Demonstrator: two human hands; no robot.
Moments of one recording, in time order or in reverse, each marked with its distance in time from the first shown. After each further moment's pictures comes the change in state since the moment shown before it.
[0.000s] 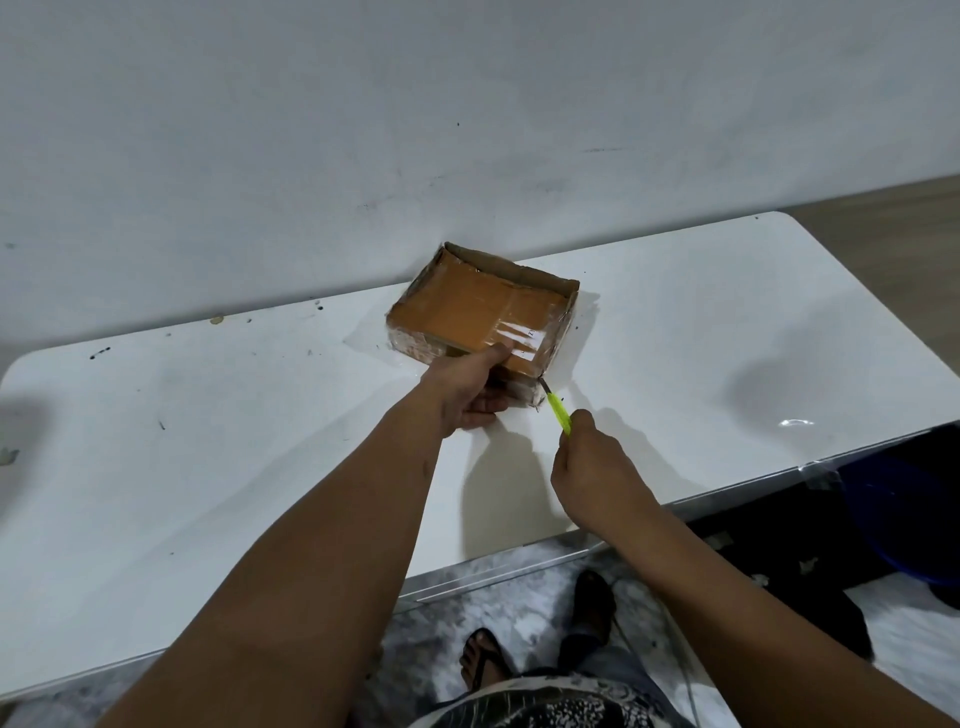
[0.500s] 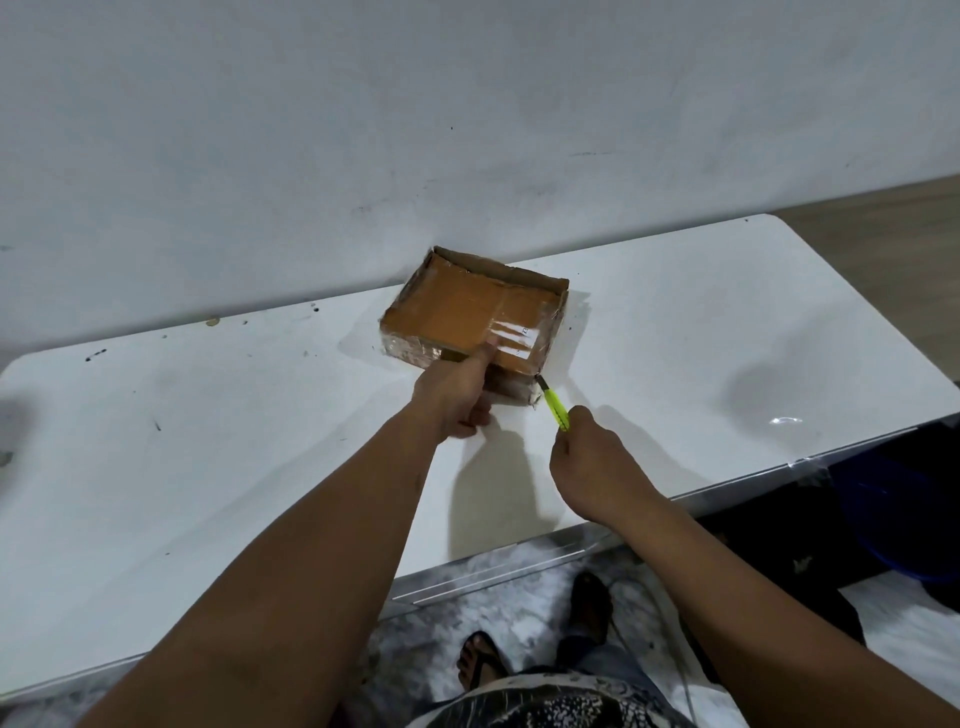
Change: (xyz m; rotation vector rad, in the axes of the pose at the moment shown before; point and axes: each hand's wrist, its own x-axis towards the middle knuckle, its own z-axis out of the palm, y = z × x) left_hand -0.011 -0.006 0.001 0.156 0.125 0.048; right_hand -0.003 -0.003 -0.017 0.059 -0.066 0.009
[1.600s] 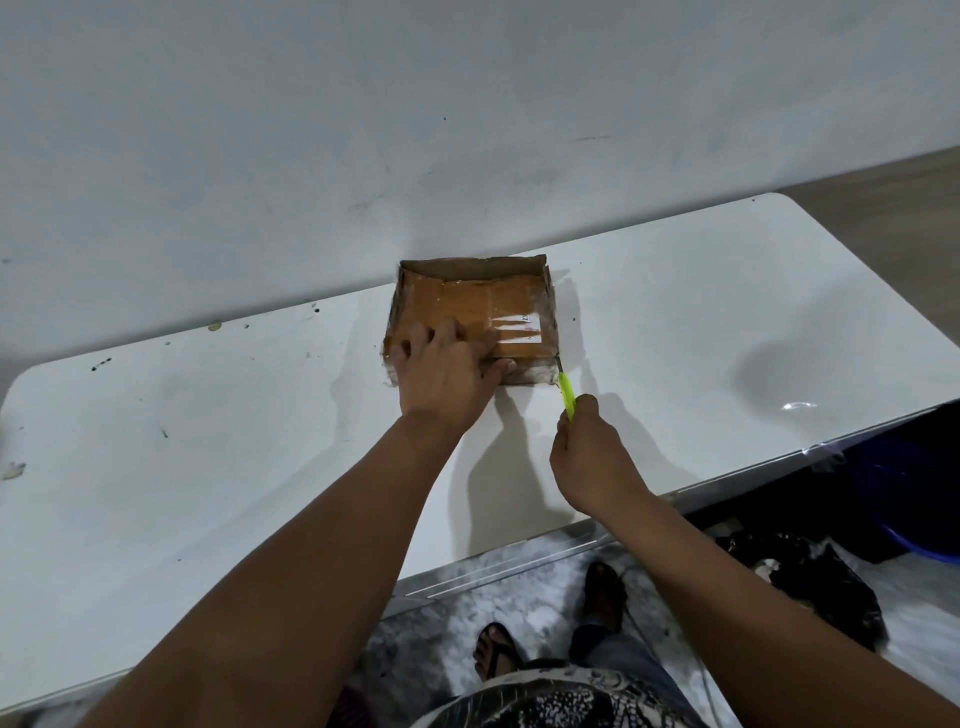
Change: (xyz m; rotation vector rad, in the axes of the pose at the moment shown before) left_hand 0.003 -0.008 -0.006 1.081 0.399 0.611; right_hand 0.011 0.002 0.018 0.126 0.086 0.006
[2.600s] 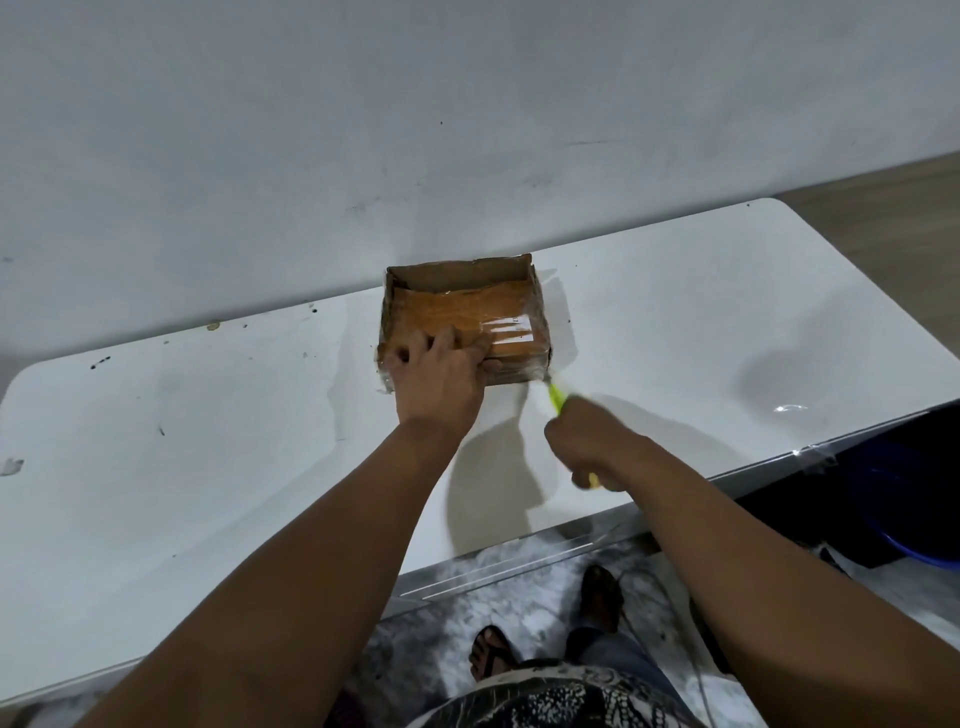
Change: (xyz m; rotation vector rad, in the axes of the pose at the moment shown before) left_hand -0.007 0.005 0.006 0.133 0.033 -0.018; right_hand 0.020 -0.012 -0.023 0.049 -0.277 0.246
